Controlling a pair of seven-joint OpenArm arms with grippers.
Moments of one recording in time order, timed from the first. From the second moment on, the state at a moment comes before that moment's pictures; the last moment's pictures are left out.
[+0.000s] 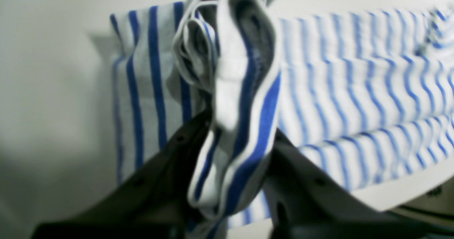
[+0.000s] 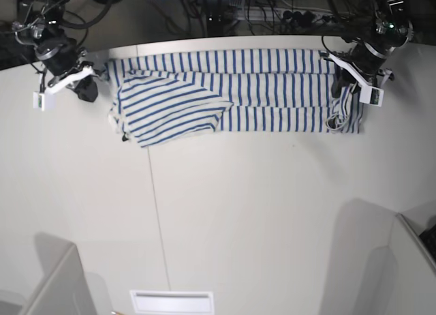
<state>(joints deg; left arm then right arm) 31.4 -12.6 -26.3 107.8 -27.7 -28.9 39.4 -27.3 5.9 30.7 111.2 44.1 16.5 -54.6</state>
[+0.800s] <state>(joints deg) 26.0 -9.8 -1.1 108.9 -22.2 -13.4 39.2 -27.3 5.9 30.7 111.2 44.1 16.5 -54.6</state>
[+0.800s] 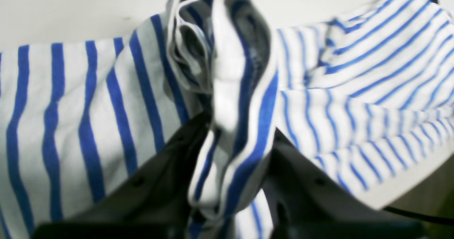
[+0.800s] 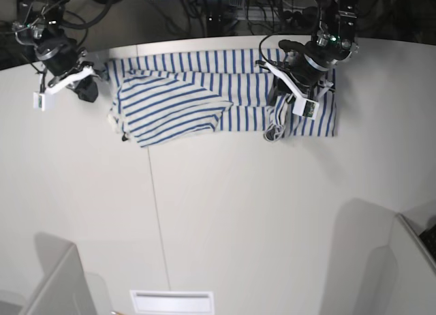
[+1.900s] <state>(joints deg) 24.9 -8.0 4.6 108.3 -22.5 -9.3 39.2 -27.1 5.9 30.7 111.2 44.1 16.5 -57.1</state>
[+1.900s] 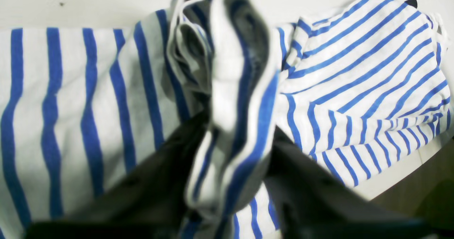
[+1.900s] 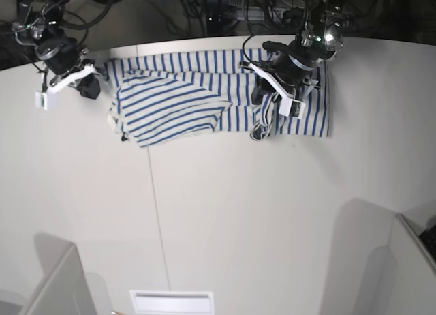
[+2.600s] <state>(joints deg) 20.9 -8.9 12.4 108.8 -27.2 -10.2 39.2 -24.3 5.6 30.9 111.0 43.9 16.5 -57.2</state>
